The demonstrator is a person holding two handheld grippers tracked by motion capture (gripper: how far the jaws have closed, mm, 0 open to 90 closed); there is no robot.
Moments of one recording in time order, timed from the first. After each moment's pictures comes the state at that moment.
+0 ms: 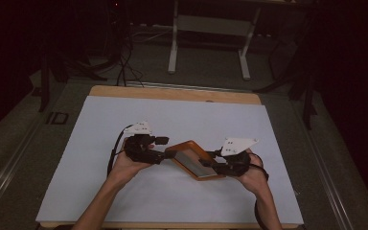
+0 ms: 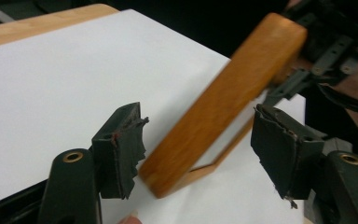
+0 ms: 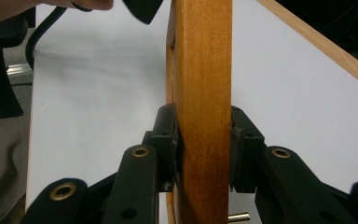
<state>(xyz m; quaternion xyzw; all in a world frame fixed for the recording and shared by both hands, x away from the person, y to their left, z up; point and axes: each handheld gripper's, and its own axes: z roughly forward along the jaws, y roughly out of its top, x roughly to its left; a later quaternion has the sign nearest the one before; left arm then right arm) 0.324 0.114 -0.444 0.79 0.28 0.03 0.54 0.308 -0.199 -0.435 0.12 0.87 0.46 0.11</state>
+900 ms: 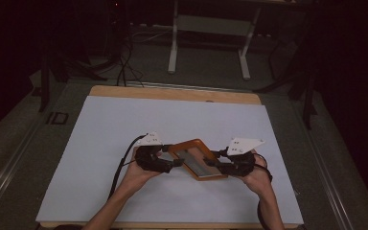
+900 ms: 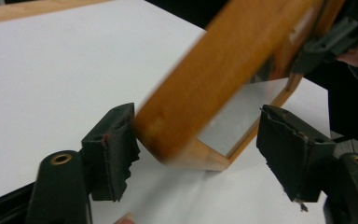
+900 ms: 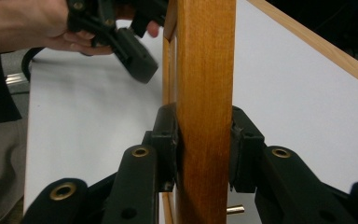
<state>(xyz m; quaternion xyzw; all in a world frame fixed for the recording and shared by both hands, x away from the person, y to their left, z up) 0.321 0.086 -0.484 0.79 0.28 0.04 0.54 0.310 -0.213 -0.439 0.14 0.86 0.47 0.11</state>
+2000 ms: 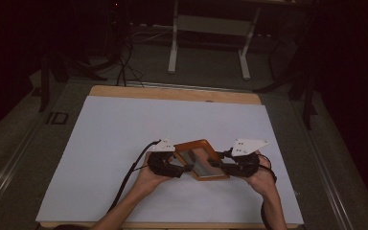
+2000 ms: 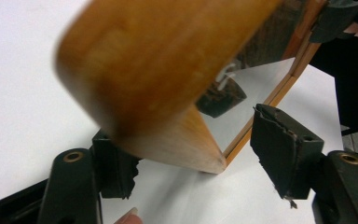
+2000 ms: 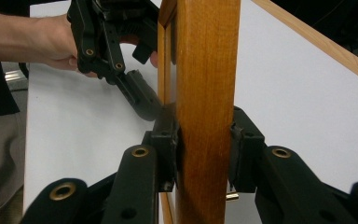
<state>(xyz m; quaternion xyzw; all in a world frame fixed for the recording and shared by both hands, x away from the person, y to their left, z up) 0.321 0.052 -0.507 0.80 0.27 0.03 0.53 0.309 -0.225 -0.441 0.15 0.87 0.47 0.11</state>
